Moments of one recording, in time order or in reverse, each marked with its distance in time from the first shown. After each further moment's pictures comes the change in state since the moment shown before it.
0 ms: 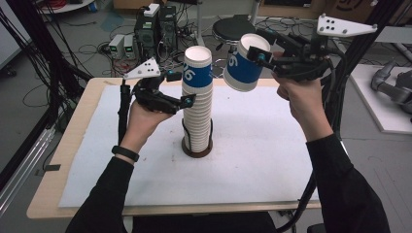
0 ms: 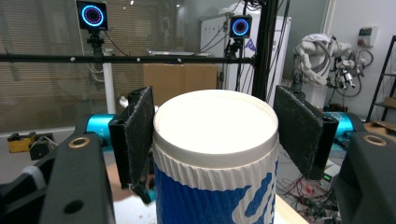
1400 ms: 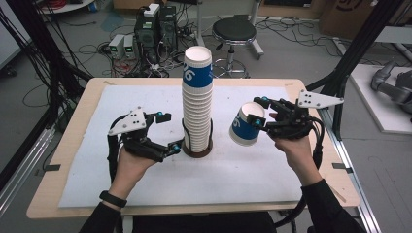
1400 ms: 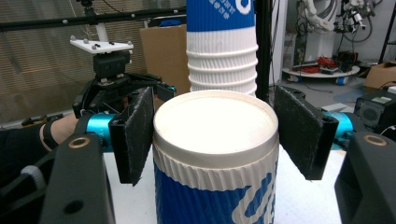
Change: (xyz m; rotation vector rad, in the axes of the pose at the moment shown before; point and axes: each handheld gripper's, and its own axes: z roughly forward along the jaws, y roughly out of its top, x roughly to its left) left arm -0.056 -0.080 -0.043 -0.012 -0.032 -0.015; right arm 0.017 -0.138 -0.033 0.112 -0.017 0.119
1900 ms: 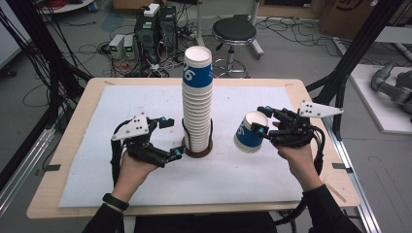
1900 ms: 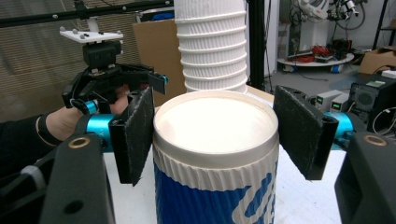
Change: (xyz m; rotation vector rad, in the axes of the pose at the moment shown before) left arm -0.004 -0.012 0.007 0.005 -0.037 -0.006; right arm -0.005 -0.026 -0.011 0.019 -0.021 0.040
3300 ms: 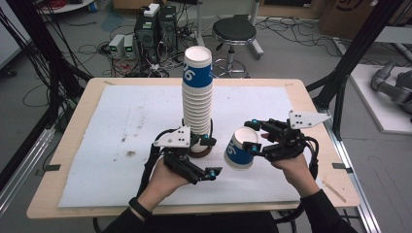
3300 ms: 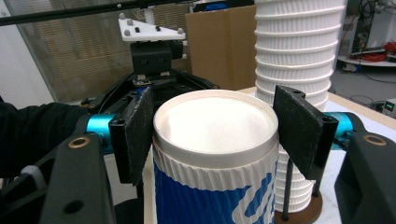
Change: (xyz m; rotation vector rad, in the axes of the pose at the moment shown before) left arm -0.048 0.003 0.074 0.067 -0.298 -0.012; right arm 0.024 -0.009 0.016 0.040 0.227 -0.032
